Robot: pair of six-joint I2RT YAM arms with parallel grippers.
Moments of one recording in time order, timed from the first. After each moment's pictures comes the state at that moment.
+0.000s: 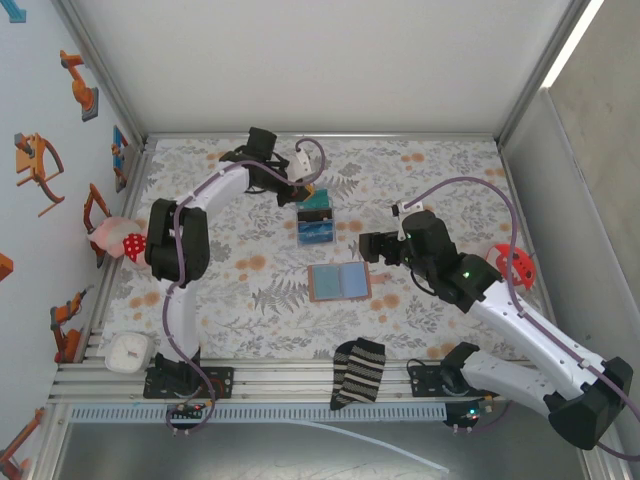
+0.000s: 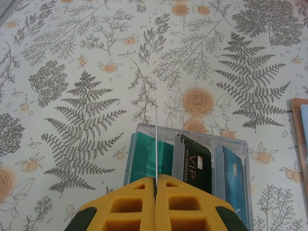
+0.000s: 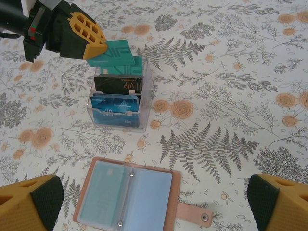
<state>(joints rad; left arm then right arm) -0.42 2.14 1.76 -0.64 0.70 0.85 0.70 0.95 0.88 -0.54 0.18 0.39</state>
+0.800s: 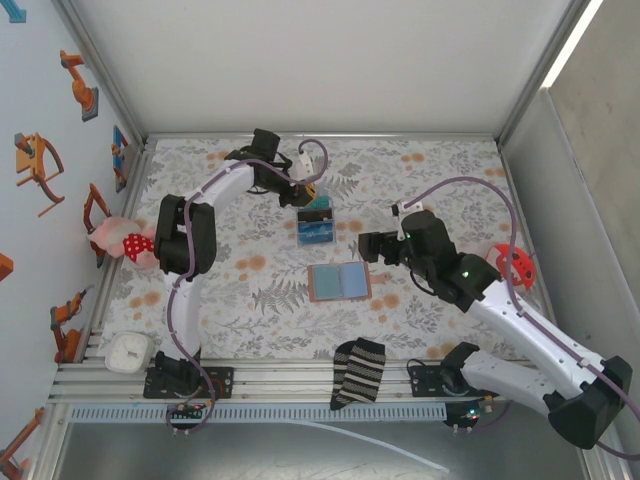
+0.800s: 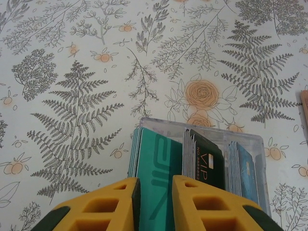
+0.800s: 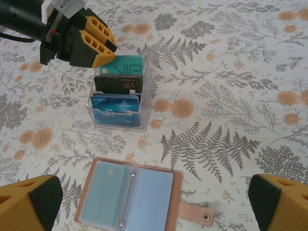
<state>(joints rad) -0.42 2.22 1.83 -0.68 0.72 0.87 0.70 0.96 0.88 -0.54 0.17 0.40</state>
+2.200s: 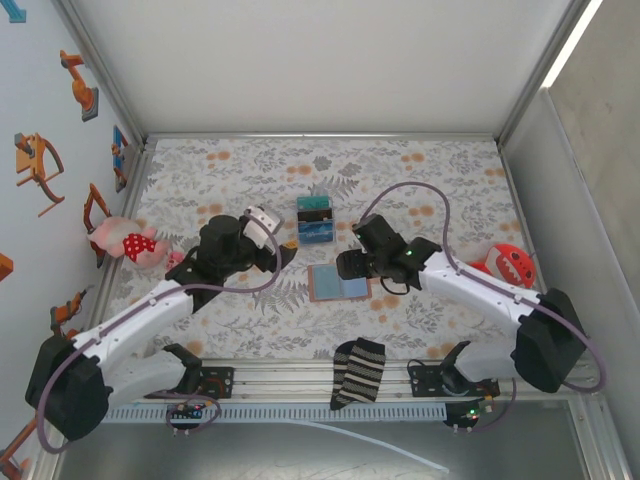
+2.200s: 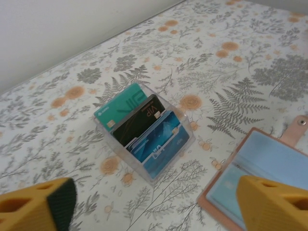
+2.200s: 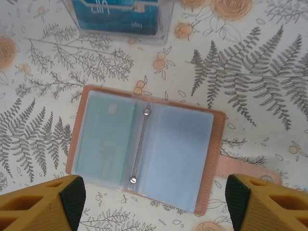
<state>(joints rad) -0.65 1.04 0.62 -0.01 0.08 0.14 0.79 1.33 0.92 -0.59 0.06 0.50</state>
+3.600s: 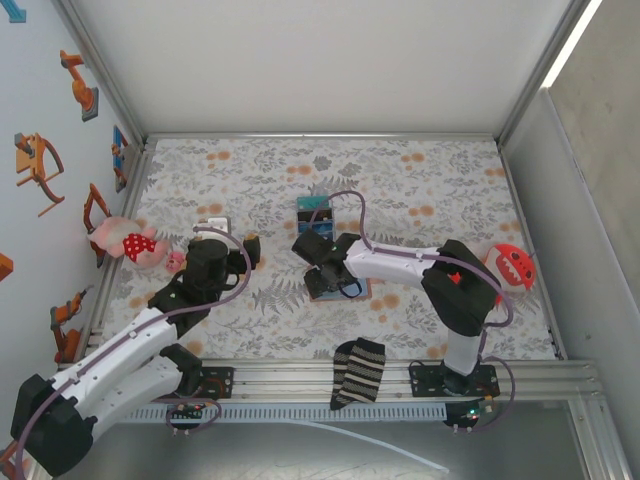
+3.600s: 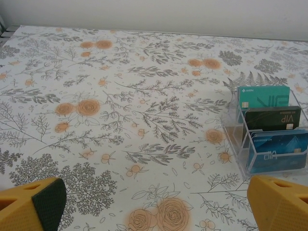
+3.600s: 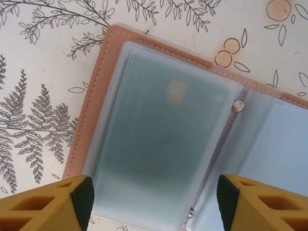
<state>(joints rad) -0.65 0.83 0.49 -0.13 -0.48 -0.31 0.97 1.84 1.22 -0.73 0.12 0.50</state>
